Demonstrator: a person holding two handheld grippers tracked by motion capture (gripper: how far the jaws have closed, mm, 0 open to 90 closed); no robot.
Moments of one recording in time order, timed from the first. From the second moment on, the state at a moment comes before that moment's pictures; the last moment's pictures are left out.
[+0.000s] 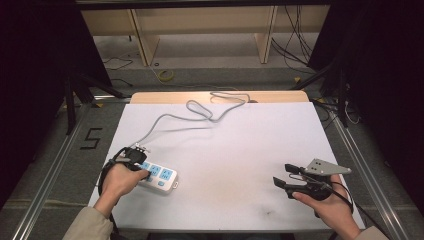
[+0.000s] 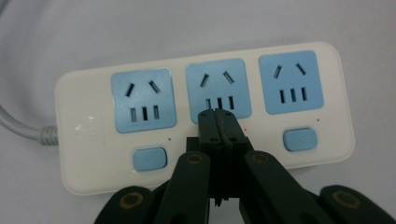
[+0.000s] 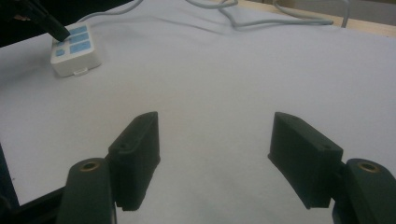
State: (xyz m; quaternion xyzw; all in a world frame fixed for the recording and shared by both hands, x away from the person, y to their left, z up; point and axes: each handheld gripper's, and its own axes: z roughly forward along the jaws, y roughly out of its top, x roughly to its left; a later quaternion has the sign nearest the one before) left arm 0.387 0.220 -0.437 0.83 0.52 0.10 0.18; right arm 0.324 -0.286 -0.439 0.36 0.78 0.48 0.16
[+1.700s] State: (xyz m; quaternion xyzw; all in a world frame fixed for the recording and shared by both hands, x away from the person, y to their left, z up) left arm 0.375 0.230 -0.423 0.81 0.47 0.17 0.31; right arm 0.324 -0.286 -0.439 0.36 0.78 0.48 0.16
